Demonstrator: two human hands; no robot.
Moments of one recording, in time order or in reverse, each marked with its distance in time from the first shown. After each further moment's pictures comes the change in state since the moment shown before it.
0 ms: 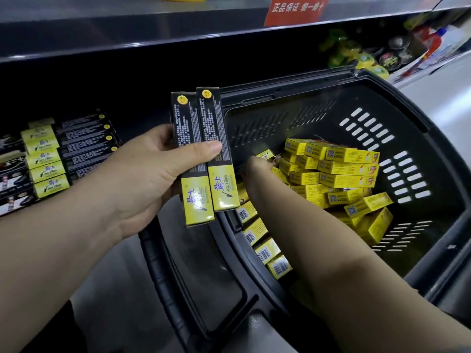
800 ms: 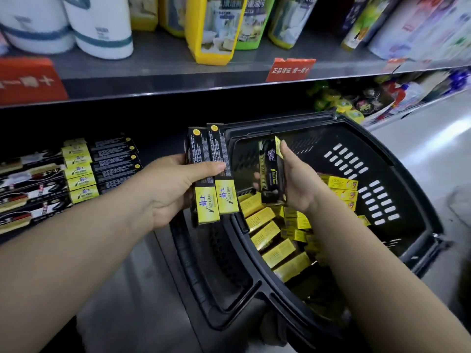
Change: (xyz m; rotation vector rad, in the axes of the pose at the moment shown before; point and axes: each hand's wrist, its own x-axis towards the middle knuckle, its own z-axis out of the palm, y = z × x) left_hand -0.011 0.008 -0.013 -0.052 0.000 -0.099; right_hand -0.123 -0.064 -0.072 -0.045 -0.607 -0.122
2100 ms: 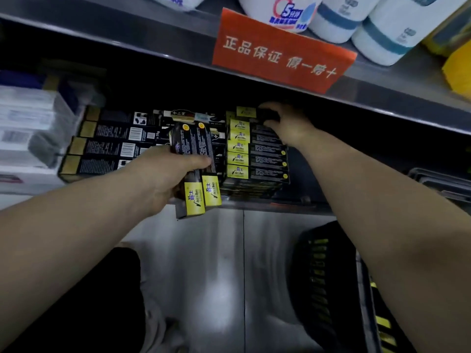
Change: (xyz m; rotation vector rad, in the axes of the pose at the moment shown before) left_hand -0.041 -0.034 -0.222 -0.097 0.591 -0.086; right_hand 0.208 0.037 0.267 -1.675 -0.213 -0.575
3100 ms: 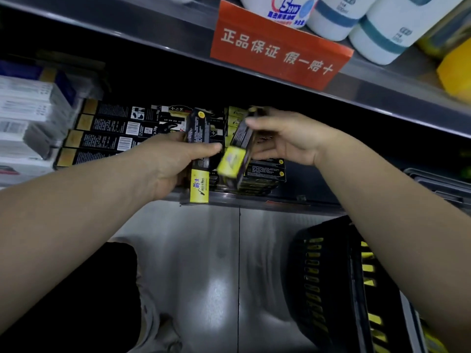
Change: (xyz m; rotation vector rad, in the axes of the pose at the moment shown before) left_hand 0.001 0.007 0.009 -0.085 -0.090 0.036; right_hand -0.073 -0.048 -0.032 0.985 -0.490 0.164
